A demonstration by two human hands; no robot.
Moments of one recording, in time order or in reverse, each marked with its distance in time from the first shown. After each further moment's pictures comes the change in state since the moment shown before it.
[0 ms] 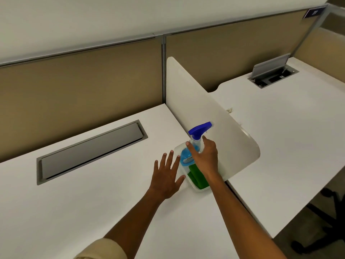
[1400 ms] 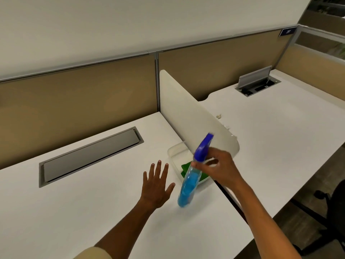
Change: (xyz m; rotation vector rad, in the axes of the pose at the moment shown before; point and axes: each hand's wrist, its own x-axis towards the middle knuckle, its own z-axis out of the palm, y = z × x) left_hand -0.059 0.004 0.011 -0.100 0.101 -0.036; right_hand -0.090 0.006 -0.127 0.171 -0.276 -0.353
